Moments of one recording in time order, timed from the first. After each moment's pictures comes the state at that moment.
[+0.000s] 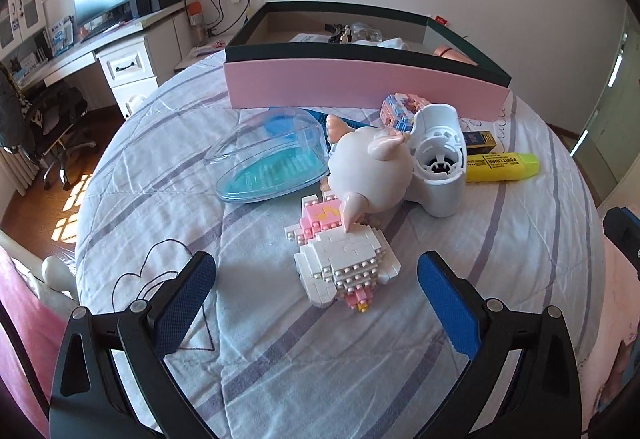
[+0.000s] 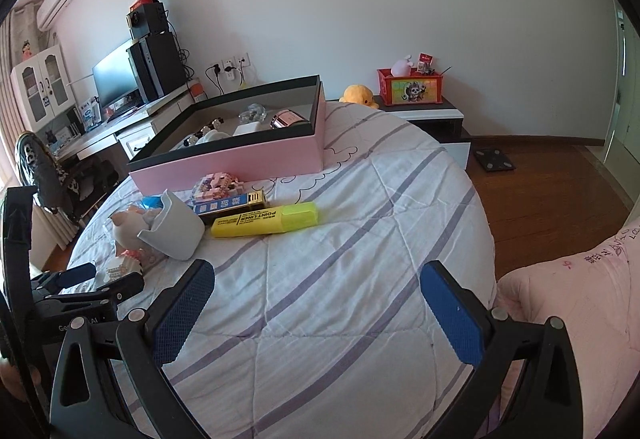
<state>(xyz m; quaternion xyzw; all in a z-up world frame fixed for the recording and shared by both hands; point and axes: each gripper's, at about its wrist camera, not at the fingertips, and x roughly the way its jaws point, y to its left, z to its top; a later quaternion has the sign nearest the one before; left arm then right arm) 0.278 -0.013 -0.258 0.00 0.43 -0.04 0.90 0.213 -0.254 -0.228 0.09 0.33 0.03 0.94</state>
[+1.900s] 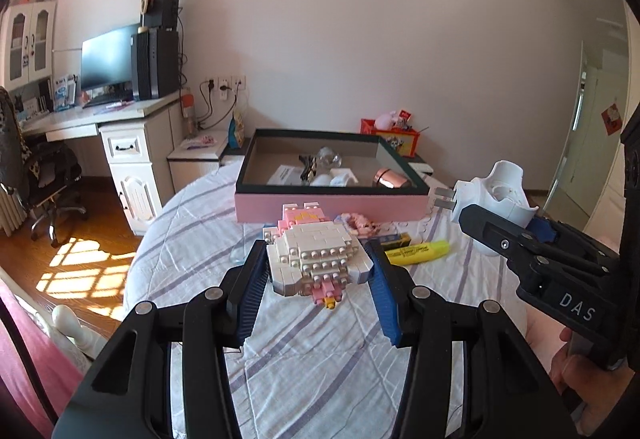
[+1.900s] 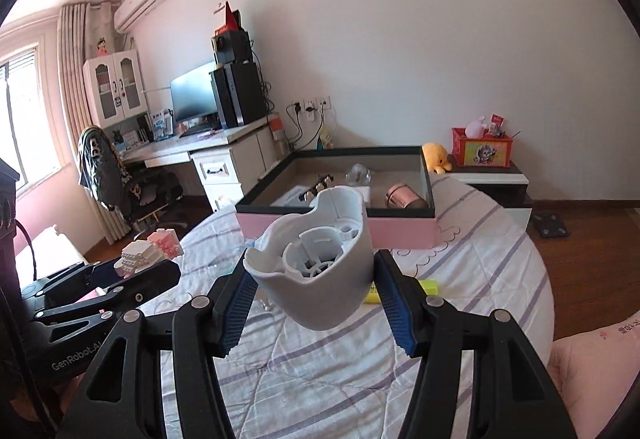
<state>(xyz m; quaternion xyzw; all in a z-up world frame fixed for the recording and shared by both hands) 0.187 -0.008 -0.148 -0.01 0.24 -0.08 0.97 0.193 -0.184 -0.159 0.06 0.22 0.15 0.96</state>
